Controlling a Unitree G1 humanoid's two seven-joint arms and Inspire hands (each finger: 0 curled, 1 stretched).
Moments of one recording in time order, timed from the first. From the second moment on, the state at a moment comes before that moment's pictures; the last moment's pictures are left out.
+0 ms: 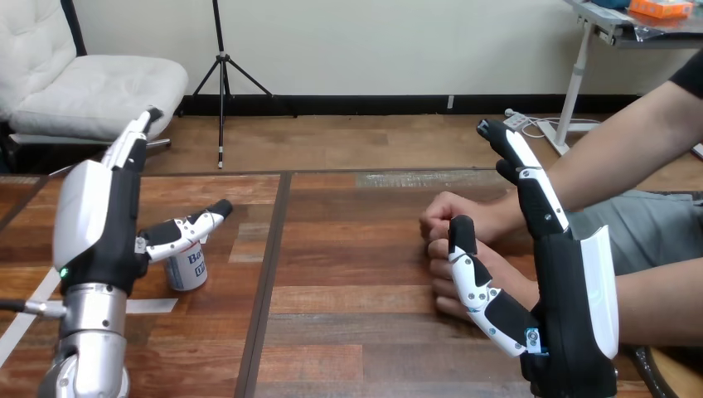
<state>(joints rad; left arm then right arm) -0.12 0.34 0.12 0.28 0.54 -0.33 0.26 0.33 -0.05 0.14 -0.23 -0.49 -0.62 -0.33</state>
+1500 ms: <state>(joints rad) -0.26 0.40 0.01 0.51 0.52 -0.22 0.13 0.33 -0.05 0.14 -0.23 -0.49 -0.62 -0.31</state>
